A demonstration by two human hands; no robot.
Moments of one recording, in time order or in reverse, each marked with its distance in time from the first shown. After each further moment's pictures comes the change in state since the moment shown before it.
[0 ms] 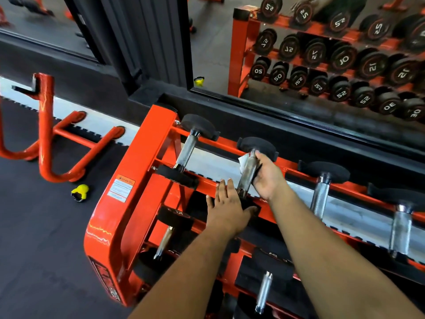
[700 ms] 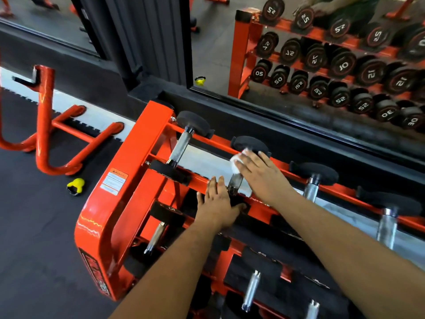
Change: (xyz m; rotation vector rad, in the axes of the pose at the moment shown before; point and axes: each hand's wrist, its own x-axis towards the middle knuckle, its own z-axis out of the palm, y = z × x) left_hand 0.003 -0.001 0.005 -0.017 0.010 -0.008; right_hand -0.017 -0.016 -0.054 -2.343 -0.169 -1.284
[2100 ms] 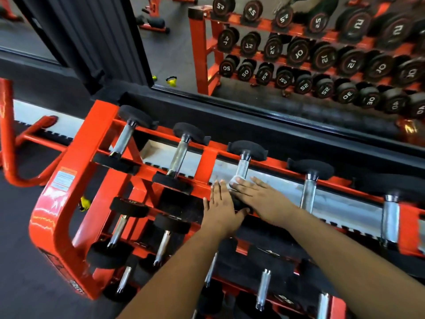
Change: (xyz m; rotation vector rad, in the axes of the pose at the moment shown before) left_hand -0.049 0.134 0.130 -0.013 -0.007 0.084; right_hand -0.203 0.073 0.021 0.324 -0.164 -0.116
